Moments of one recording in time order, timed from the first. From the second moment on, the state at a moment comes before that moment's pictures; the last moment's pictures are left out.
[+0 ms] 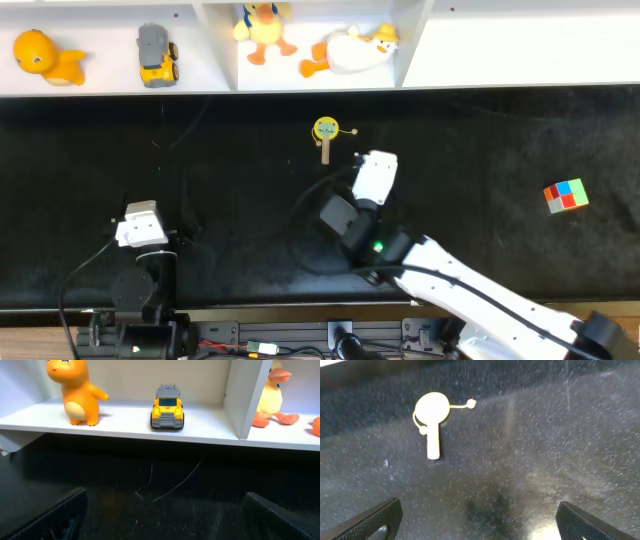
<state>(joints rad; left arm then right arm) -0.02 0.02 0.01 -0.07 -0.16 -0.02 0.94 1.34 0.89 -0.68 0.60 1.06</state>
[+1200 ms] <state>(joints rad) -0.02 0.02 0.01 -0.07 -0.16 -0.02 0.76 1.77 1.23 -0.73 0.28 0.75</state>
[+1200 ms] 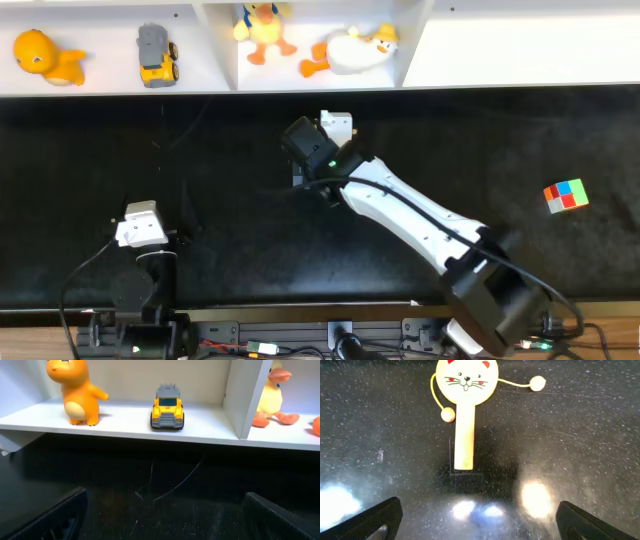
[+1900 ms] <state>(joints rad) -0.02 0.02 0.01 -0.07 -0.16 -0.02 0.75 1.83 1.23 -0.62 0.32 0.69</state>
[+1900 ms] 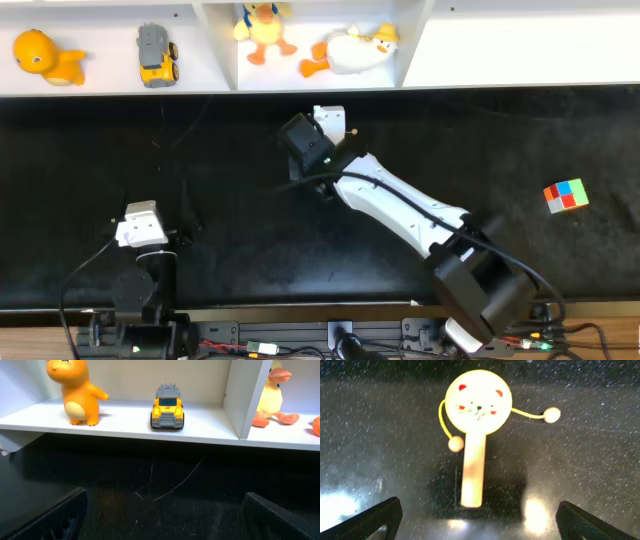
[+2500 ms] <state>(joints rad) -0.02 0.02 0.01 -0.07 -0.16 -0.02 0.71 1.88 1.23 -0.58 0.29 0.65</state>
